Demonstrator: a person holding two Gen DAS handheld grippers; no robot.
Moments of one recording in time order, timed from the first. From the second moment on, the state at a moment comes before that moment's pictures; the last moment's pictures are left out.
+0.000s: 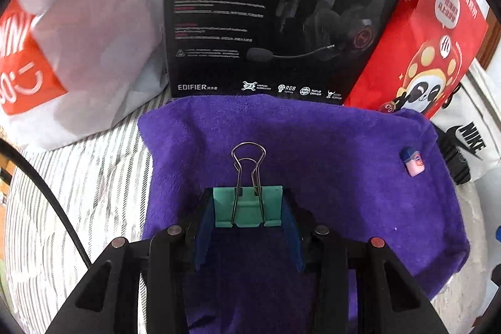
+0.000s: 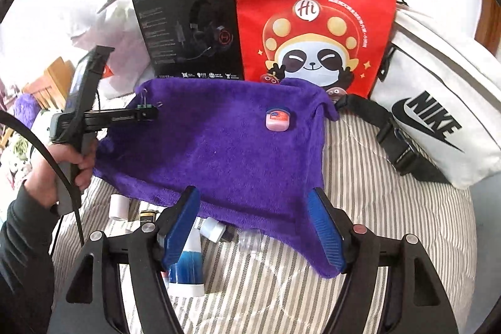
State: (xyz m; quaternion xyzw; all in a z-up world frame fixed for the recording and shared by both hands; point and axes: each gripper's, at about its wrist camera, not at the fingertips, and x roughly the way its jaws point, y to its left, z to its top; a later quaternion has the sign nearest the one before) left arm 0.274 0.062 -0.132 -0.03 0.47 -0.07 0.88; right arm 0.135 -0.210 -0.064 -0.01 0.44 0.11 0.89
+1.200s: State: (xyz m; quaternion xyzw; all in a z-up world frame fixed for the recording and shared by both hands) left arm 0.125 0.014 -0.086 0.04 0.47 -0.10 0.88; right arm 0.082 -0.221 -0.067 0.02 0.45 0.12 0.88
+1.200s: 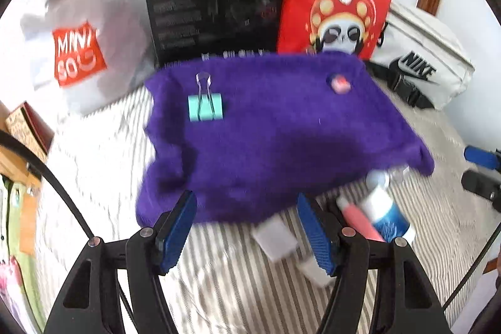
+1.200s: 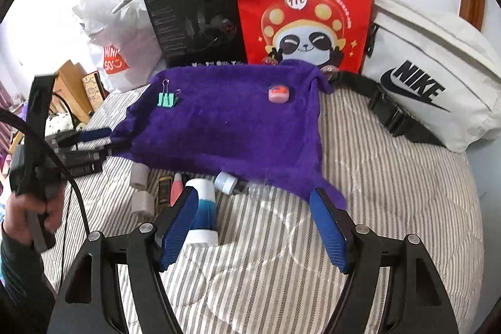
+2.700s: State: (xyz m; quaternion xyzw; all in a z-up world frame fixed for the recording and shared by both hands) left arm 0.089 0.047 -0.124 0.02 0.50 -0.04 0.87; right arm 0.096 -0.155 -0.130 -0.04 0.48 0.18 0.86
